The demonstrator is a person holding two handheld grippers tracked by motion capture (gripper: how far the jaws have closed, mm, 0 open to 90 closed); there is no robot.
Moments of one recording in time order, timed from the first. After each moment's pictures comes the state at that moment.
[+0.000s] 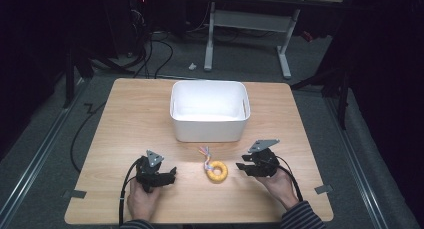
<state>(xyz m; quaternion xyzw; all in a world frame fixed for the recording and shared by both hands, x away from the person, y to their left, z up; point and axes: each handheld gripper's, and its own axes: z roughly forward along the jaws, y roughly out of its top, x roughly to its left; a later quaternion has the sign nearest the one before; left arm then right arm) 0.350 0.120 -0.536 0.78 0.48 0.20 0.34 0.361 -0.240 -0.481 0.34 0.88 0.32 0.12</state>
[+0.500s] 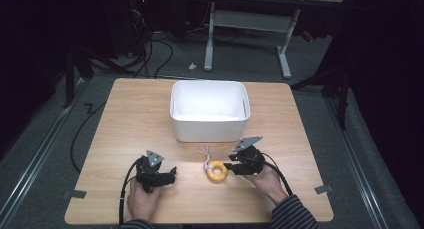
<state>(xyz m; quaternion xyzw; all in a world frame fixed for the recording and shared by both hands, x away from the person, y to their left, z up) 0.351 0.120 -0.536 0.78 0.48 0.20 0.34 0.373 -0.202 -0.484 0.31 0.89 0.31 0.09</state>
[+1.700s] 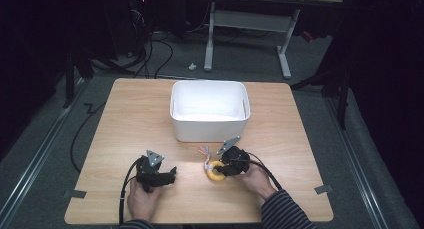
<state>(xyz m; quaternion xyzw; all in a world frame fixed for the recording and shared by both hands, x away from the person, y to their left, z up) 0.351 0.120 -0.536 0.78 0.48 0.20 0.34 0.387 -0.168 -0.506 0.28 0.93 0.24 0.09</state>
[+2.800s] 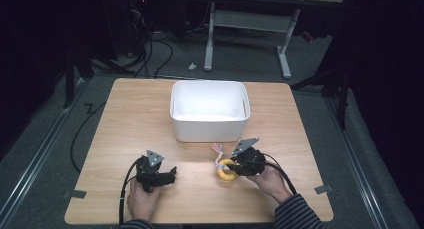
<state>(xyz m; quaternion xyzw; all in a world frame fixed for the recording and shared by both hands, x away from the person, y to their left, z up) 0.351 0.120 -0.536 0.78 0.48 0.20 0.34 0.368 -0.207 -0.479 0.28 0.92 0.26 0.12</state>
